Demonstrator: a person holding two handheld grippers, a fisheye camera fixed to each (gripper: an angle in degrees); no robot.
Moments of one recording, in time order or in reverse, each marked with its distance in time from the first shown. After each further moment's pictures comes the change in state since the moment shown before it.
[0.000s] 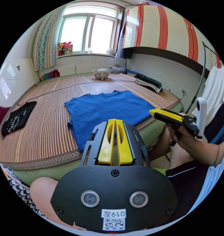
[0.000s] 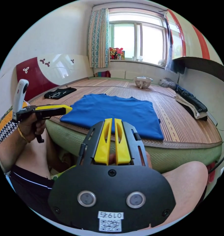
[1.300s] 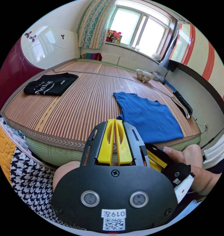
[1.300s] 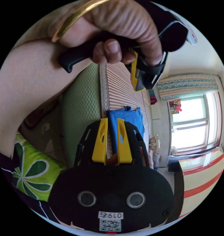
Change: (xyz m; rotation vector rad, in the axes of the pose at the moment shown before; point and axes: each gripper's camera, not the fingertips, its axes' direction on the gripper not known) left arm -0.192 -0.204 -0.169 -0.078 -0.225 -0.421; right arm -0.322 0.028 0.320 -0.075 0.181 -1.217
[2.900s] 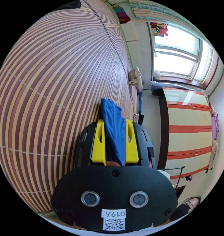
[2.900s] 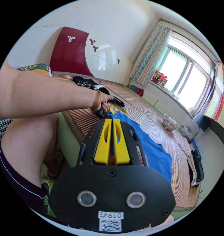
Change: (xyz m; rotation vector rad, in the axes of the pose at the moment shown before) left arm -0.128 -0.593 0.005 -0.365 0.744 -0.588; right arm 0.125 0.050 0.009 0.267 -0.161 0.685
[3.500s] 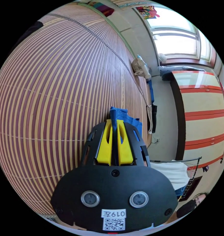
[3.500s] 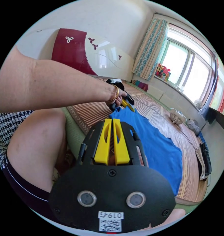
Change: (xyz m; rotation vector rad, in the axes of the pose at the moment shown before) left arm 0.130 -0.064 0.053 -0.103 -0.197 0.158; right arm -0.023 -0.030 -0.039 -0.038 -0.078 0.082
